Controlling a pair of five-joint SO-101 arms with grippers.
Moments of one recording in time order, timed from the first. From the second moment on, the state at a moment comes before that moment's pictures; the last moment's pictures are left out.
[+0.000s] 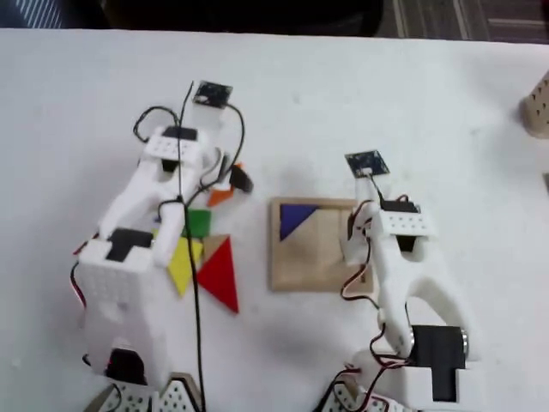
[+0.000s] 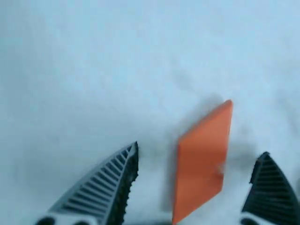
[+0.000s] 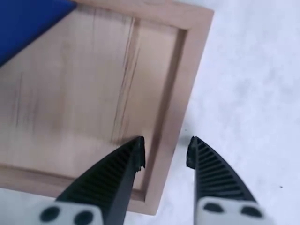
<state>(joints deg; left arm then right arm) 2.9 33.5 -4.7 57.1 -0.9 -2.1 -8.5 46.3 52.7 16.5</state>
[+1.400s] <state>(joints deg) 18.9 15.2 -5.5 78.3 -5.1 -0.7 -8.5 46.3 52.7 16.6</state>
